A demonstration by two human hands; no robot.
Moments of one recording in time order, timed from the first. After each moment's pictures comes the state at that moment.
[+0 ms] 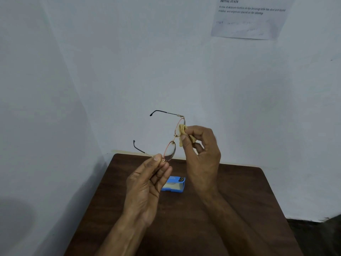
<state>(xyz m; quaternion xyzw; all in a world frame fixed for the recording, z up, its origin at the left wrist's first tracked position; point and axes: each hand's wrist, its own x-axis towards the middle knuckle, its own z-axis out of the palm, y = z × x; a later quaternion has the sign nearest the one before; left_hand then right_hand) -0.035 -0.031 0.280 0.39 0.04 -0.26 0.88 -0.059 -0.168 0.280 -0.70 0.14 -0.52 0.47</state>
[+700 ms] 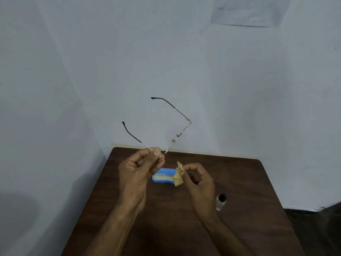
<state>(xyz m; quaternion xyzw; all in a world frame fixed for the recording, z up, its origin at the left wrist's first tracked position) -0.013 -0.030 0.251 0.51 -0.07 -0.16 0.84 -0.105 -0.165 0.173 -0.71 0.22 -0.34 0.58</state>
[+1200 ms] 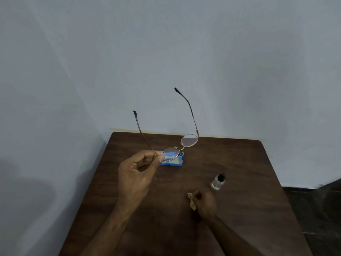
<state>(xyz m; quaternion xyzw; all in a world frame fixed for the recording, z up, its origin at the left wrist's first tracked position) -0.030 -0.011 0.207 0.72 -0.26 -0.03 0.65 -0.165 -0.204 -0.022 -0.80 0.42 -0.06 0.43</state>
